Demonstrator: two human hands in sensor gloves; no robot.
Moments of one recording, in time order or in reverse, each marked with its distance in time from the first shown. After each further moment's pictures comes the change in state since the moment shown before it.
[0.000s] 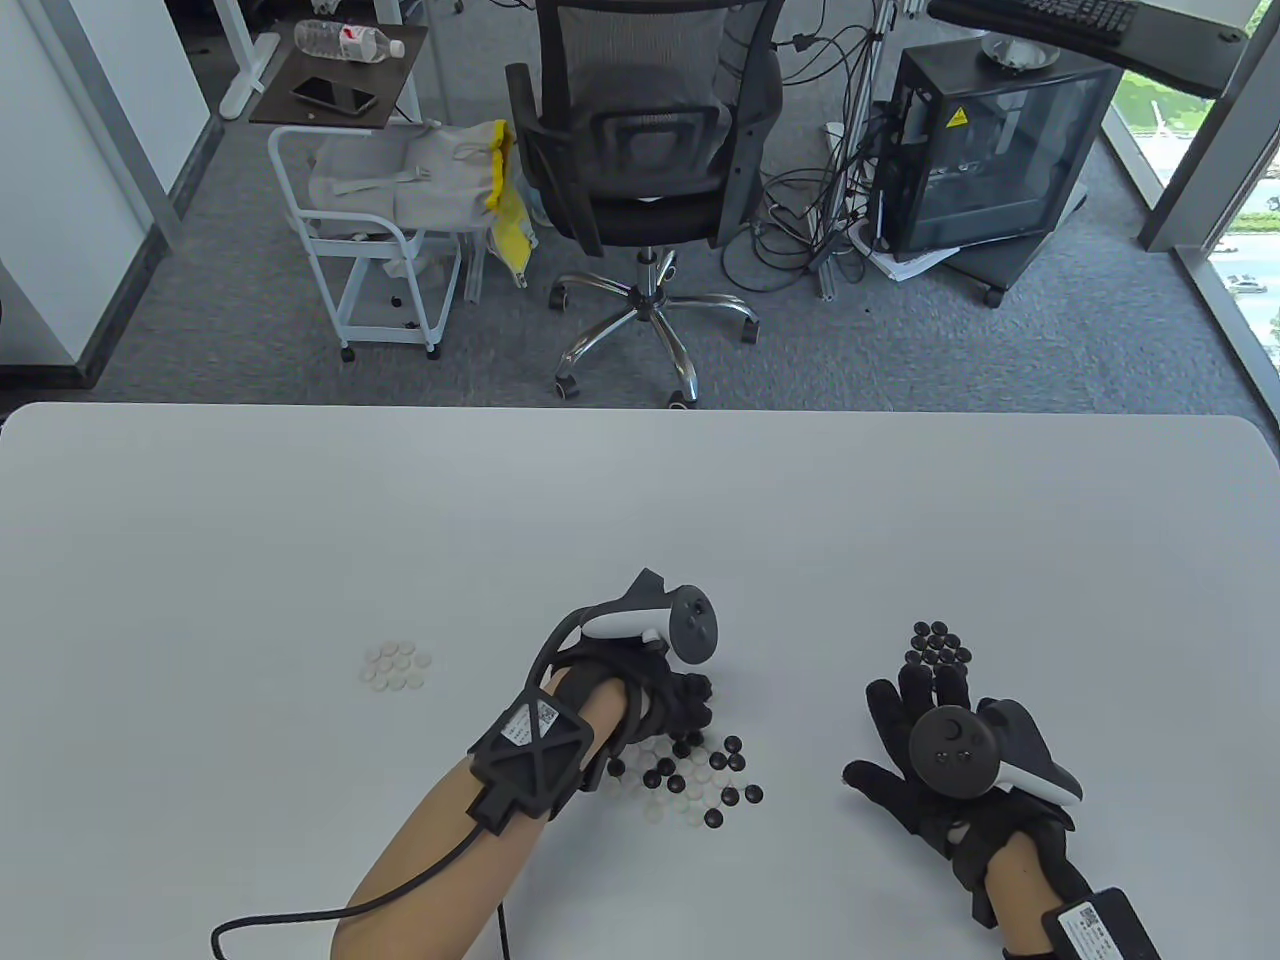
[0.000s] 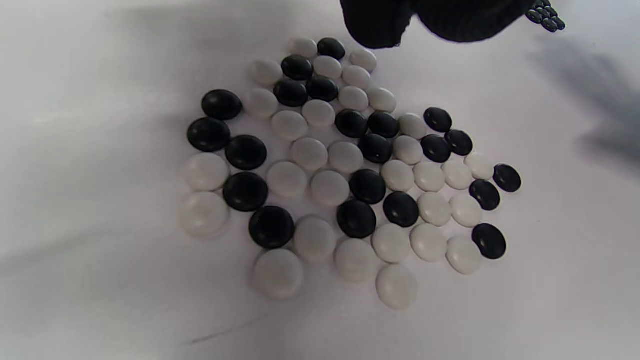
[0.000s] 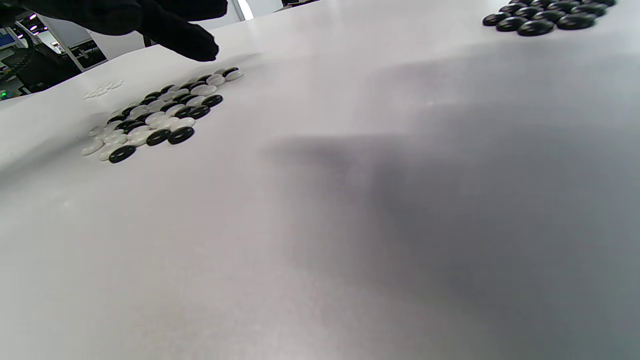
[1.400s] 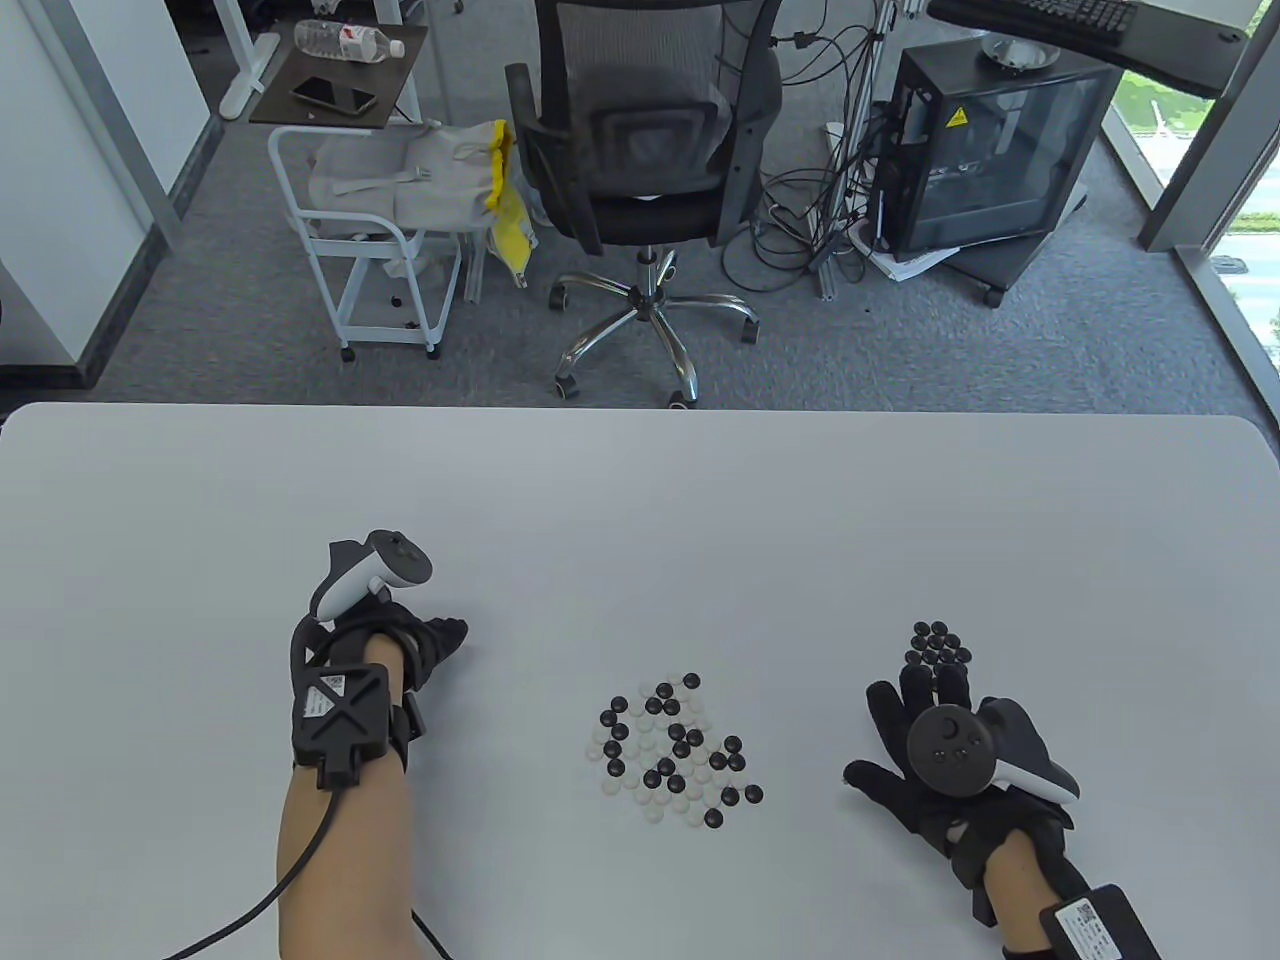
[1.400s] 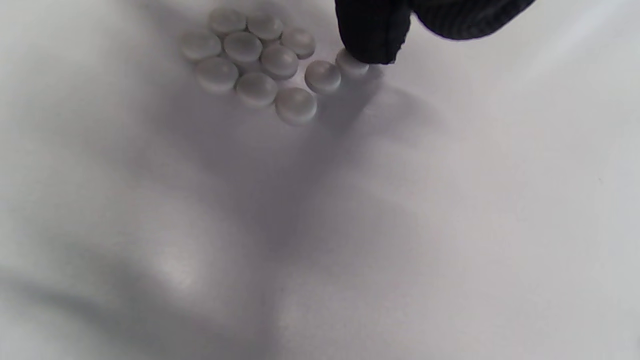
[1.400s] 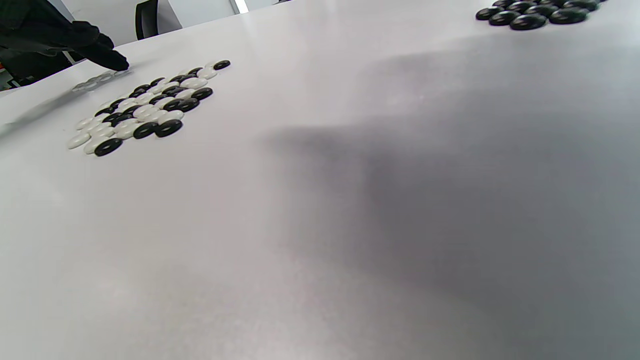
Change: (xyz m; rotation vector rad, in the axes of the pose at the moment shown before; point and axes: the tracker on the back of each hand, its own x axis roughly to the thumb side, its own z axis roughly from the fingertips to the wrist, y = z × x) left_hand -0.236 -0.043 0.091 0.106 0.541 0.623; right_hand -0.002 0.000 -0.001 0.001 0.015 0.013
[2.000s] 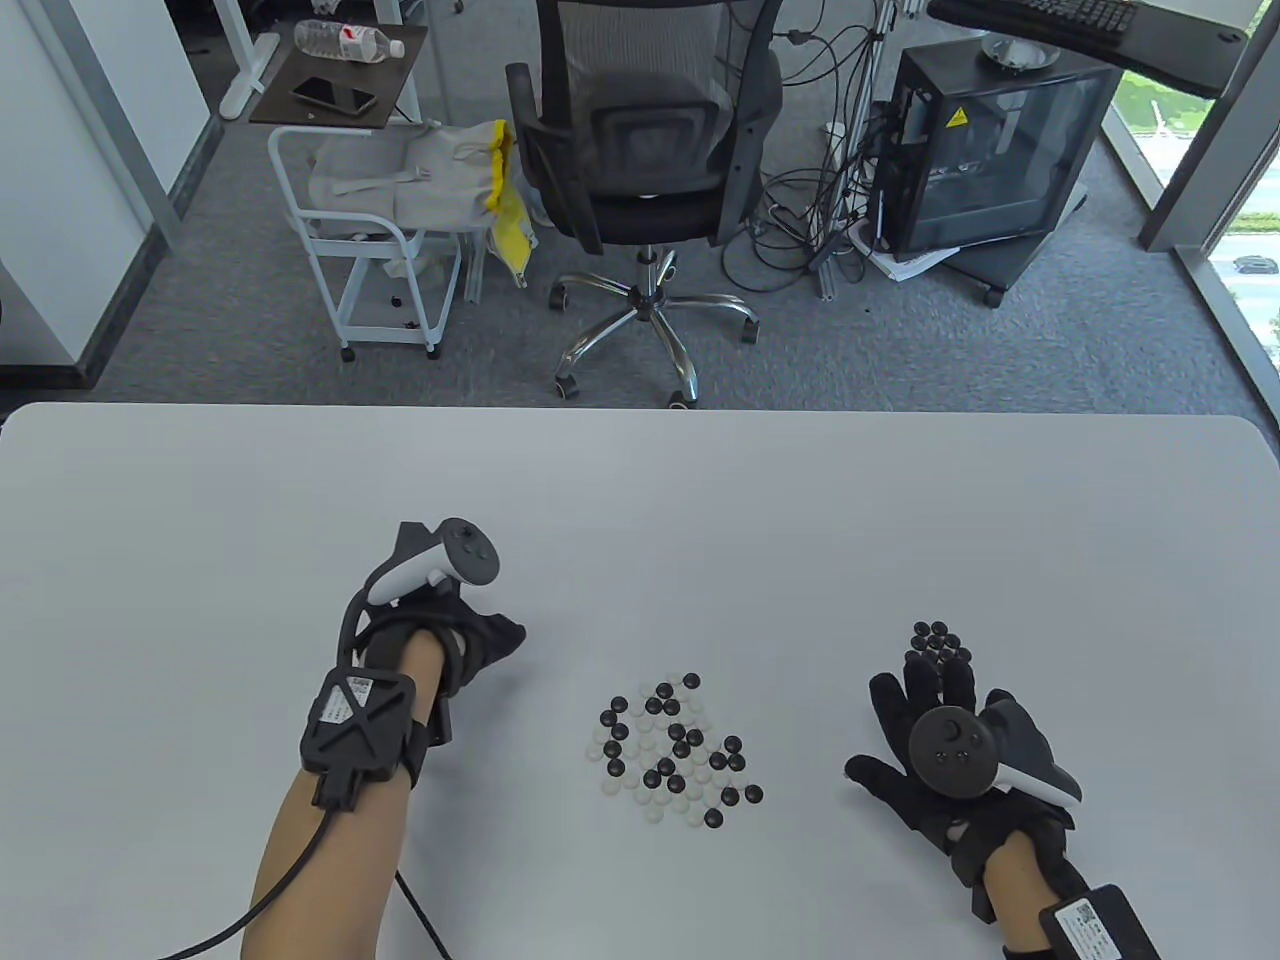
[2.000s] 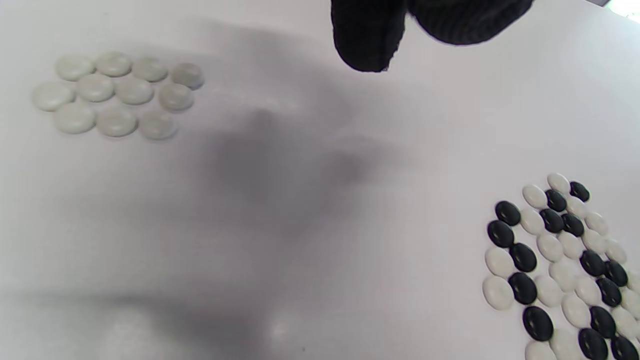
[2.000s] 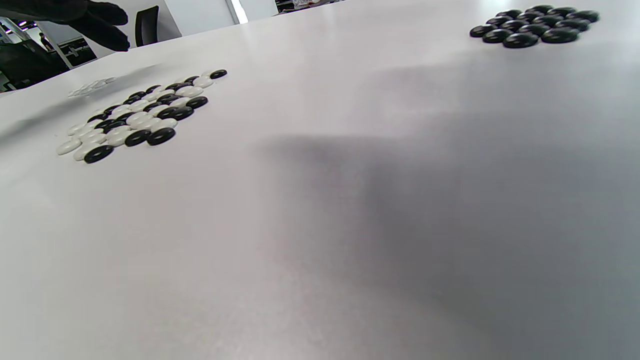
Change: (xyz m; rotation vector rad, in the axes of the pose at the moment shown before) left_hand 0.081 -0.012 0.037 0.000 -0.248 -0.276; right_hand 0.001 -0.001 0.001 -0.028 0.005 0.021
